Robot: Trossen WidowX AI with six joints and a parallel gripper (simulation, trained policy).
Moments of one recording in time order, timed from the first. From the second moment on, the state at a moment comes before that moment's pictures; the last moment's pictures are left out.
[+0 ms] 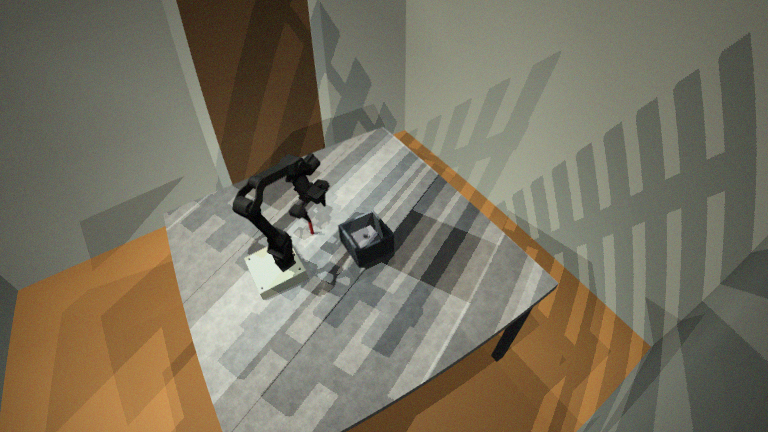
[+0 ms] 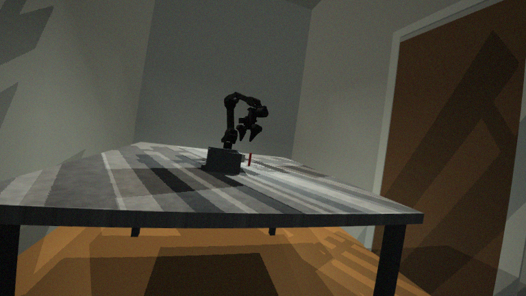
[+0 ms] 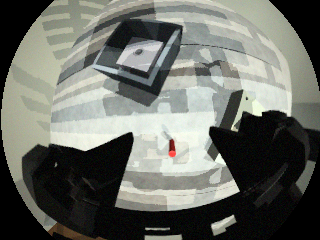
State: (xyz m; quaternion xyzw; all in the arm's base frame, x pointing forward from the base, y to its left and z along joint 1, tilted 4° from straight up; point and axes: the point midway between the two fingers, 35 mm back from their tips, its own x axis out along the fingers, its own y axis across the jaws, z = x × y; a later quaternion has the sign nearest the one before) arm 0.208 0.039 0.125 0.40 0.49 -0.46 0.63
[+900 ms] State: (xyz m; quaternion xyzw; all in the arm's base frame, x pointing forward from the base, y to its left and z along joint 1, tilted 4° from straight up) arm 0.198 0.084 0.004 0.32 0.55 -0.38 0.67
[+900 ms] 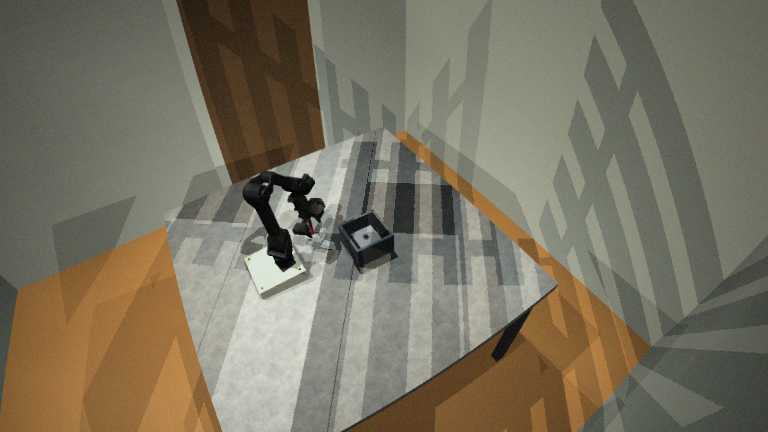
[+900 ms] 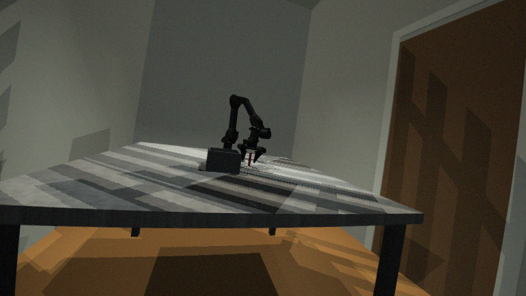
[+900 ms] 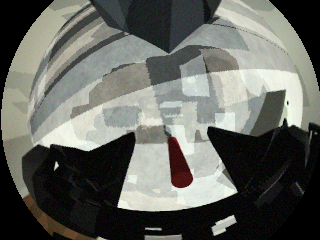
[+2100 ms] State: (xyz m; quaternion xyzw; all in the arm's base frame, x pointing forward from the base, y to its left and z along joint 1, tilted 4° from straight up) arm 0.218 0.060 0.042 0.27 0.56 -0.35 0.70
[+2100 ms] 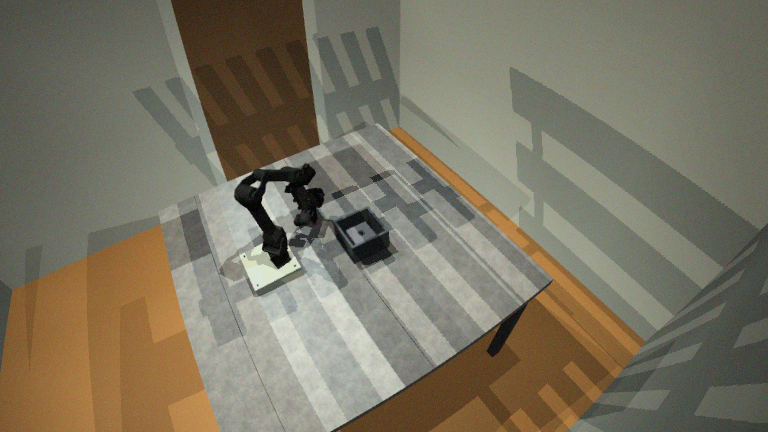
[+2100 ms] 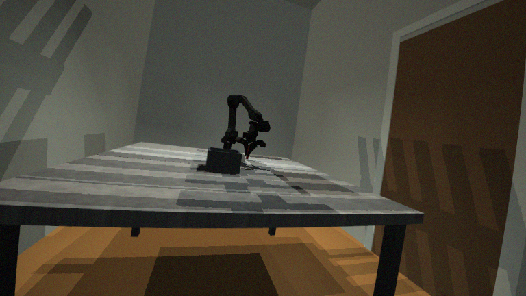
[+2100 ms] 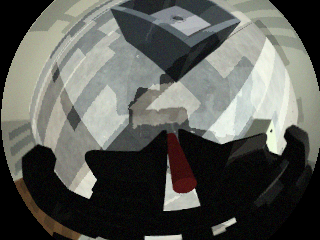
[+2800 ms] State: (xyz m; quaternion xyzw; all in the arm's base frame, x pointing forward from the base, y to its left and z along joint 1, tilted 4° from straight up) arm 0.260 0.004 0.106 0.24 0.52 -0.35 0.74
